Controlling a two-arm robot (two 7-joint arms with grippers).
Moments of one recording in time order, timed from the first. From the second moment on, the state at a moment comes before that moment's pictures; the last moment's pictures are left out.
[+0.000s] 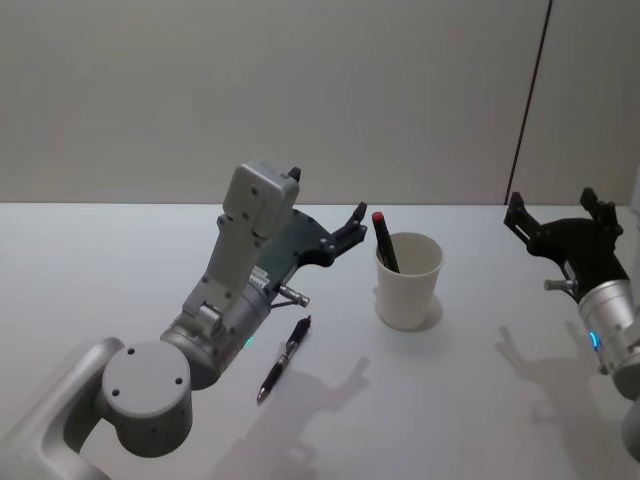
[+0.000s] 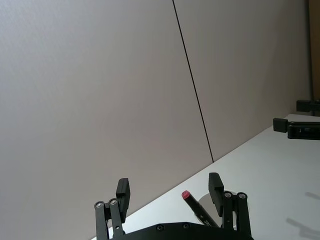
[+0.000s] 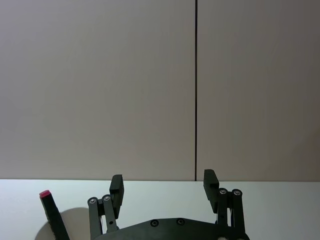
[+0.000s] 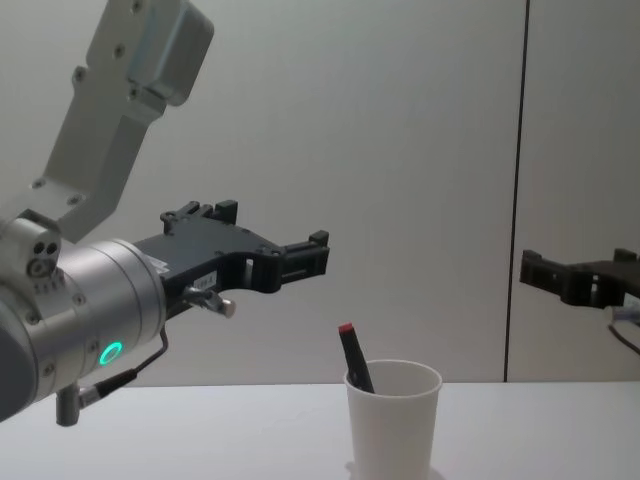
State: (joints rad) left arm -0.24 0.38 0.45 -1.63 -0.20 0.01 -0.01; right arm 0.18 0.11 -0.20 -1.49 0.18 0.03 -0.04
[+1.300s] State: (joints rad) left arm -0.19 0.40 0.42 -1.63 -0.43 0.25 -0.02; right arm 0.16 0.12 -0.20 -1.53 0.18 0.05 -0.05
